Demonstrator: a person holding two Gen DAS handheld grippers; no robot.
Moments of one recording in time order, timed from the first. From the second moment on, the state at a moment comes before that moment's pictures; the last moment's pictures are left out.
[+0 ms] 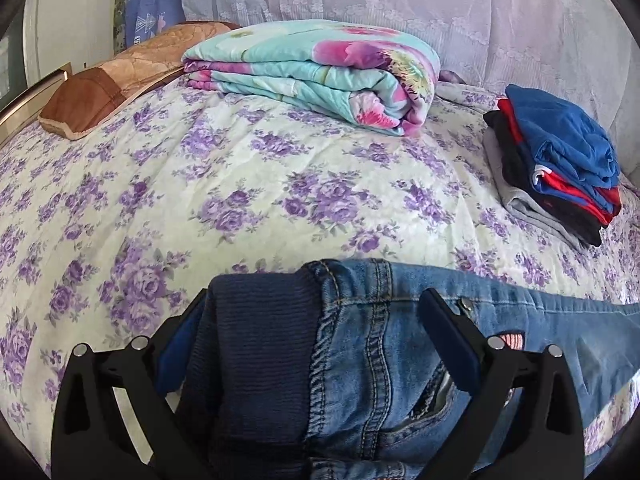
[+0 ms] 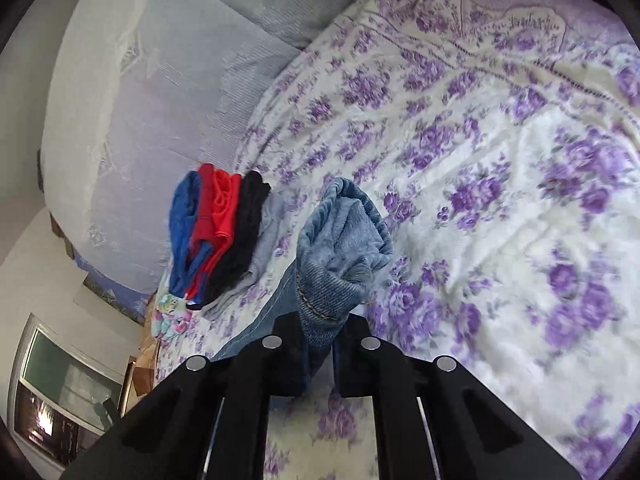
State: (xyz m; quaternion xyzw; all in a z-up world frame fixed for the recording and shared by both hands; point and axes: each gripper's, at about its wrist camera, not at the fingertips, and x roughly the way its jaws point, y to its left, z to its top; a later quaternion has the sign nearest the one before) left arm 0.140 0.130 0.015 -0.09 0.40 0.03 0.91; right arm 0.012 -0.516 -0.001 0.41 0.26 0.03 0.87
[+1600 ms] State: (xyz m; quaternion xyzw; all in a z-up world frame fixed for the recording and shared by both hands) left arm 0.128 0.139 0.036 -0.04 0.41 -0.04 0.91; right arm 0.039 -0.315 0.030 0.20 0.33 0.21 0.90
